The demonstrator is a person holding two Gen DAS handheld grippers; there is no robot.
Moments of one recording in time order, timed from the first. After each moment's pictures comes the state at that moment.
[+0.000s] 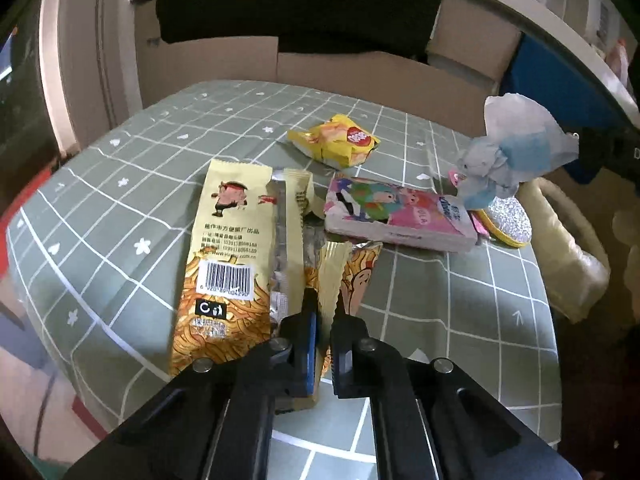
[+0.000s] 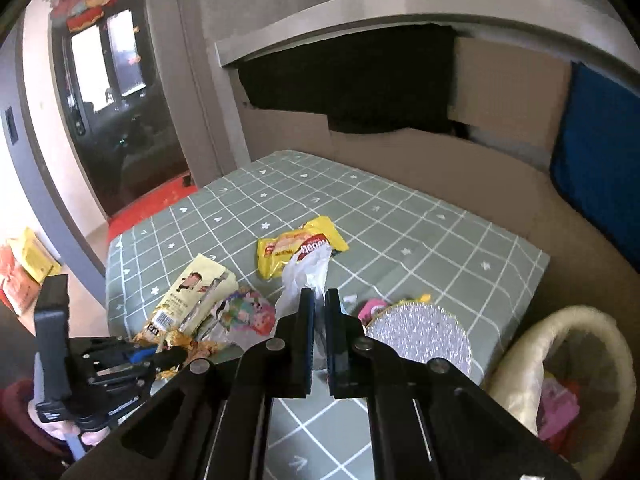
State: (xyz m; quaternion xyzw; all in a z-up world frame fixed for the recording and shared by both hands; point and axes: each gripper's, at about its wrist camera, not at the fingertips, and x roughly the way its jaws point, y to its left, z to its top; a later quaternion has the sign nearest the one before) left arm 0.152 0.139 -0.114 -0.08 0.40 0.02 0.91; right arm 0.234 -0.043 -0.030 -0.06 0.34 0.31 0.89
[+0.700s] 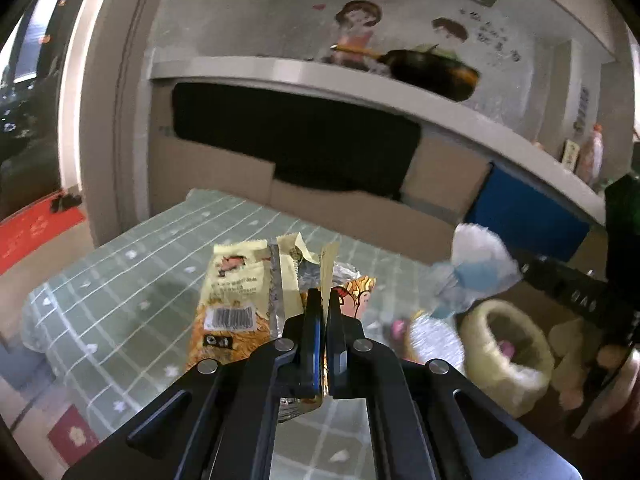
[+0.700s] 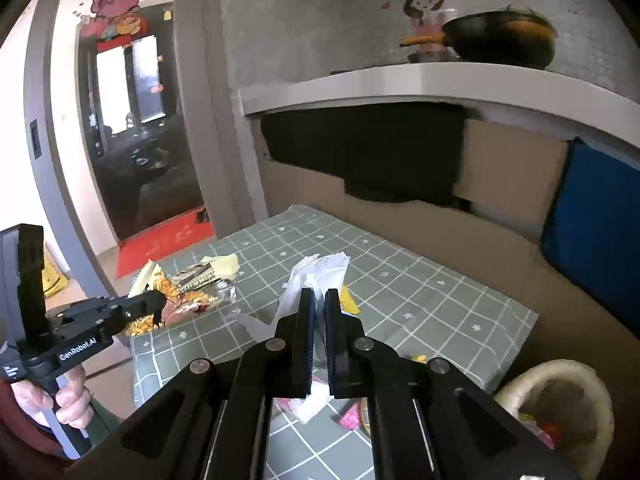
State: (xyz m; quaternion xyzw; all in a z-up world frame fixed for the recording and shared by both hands) left arm 0.138 0.150 0.008 -0.14 0.24 0.00 0.96; right arm 0.212 -0.047 0.033 -0.05 0.25 0.33 0.91
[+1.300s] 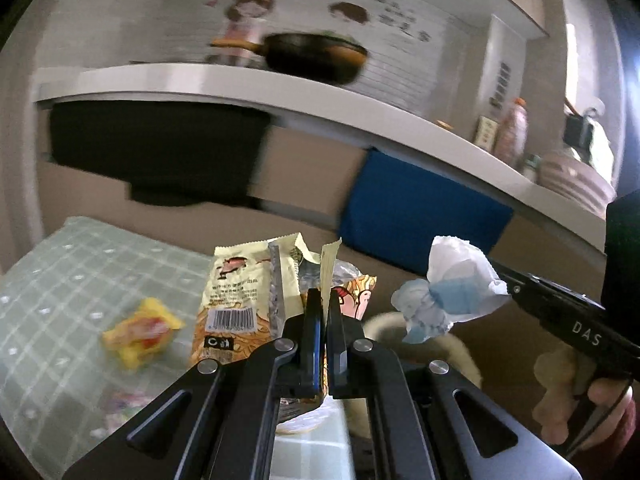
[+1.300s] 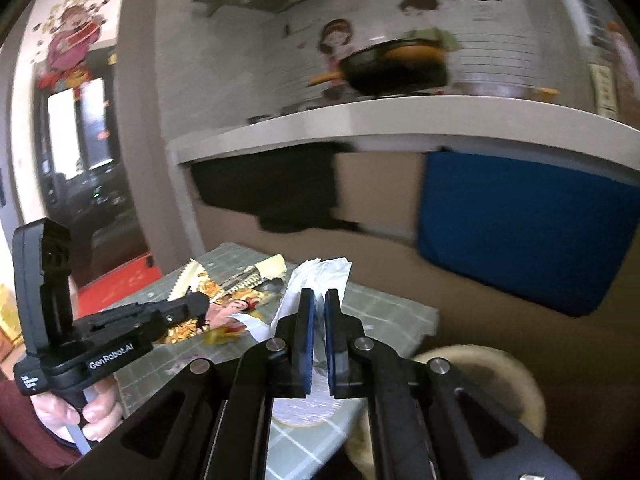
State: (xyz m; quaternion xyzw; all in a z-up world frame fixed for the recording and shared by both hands) left arm 0.219 0.005 0.034 -0.11 0.22 -0.16 0.95; right arm 0.199 -0.188 0.060 0.00 0.21 0.21 0.95
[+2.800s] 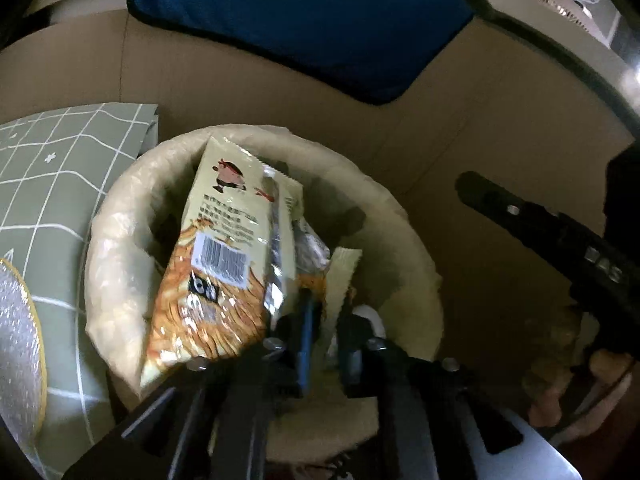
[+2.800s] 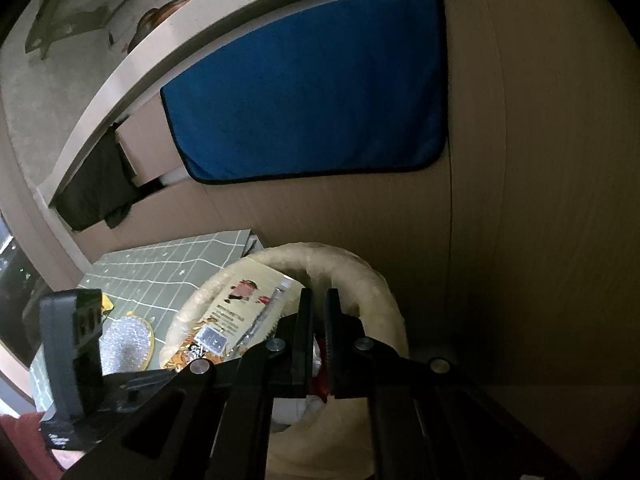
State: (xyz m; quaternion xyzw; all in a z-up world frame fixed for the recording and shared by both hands) left arm 0.303 -0.194 -0.111 -0.08 0.45 -0.34 0.82; right arm 0.241 -0.358 -0.054 0.13 0.31 0.03 0.94
